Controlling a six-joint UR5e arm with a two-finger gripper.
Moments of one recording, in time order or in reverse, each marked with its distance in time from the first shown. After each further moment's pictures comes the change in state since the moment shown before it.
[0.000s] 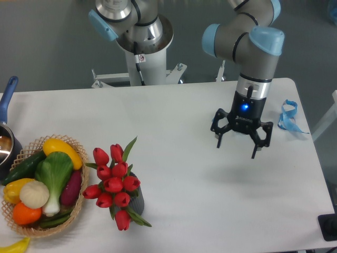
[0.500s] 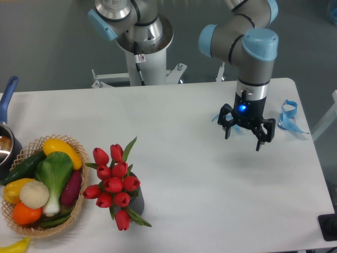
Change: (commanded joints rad) arm -0.015 0.028 -0.070 -0.051 0.147 0.151
